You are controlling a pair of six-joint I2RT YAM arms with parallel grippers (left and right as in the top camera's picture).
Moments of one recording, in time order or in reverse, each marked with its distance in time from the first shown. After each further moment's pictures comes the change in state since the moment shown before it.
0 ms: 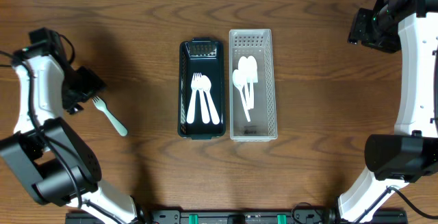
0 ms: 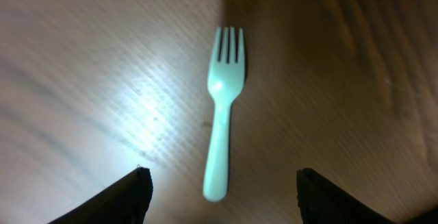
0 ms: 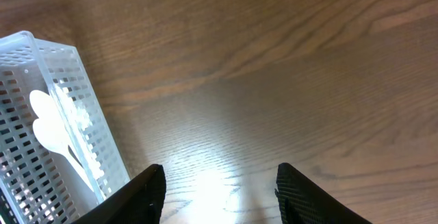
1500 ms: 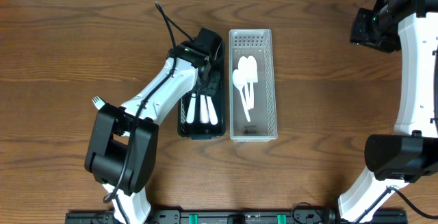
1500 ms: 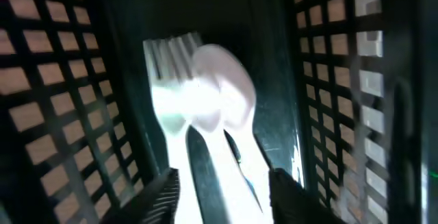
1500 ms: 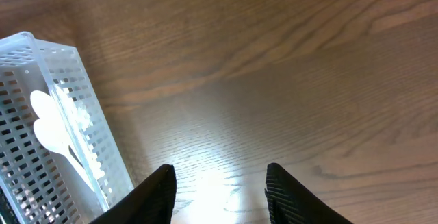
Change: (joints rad) left arm -0.838 0.071 -0.048 0.279 -0.056 0.177; right arm 0.000 0.000 0.000 0.001 -0.001 0.003
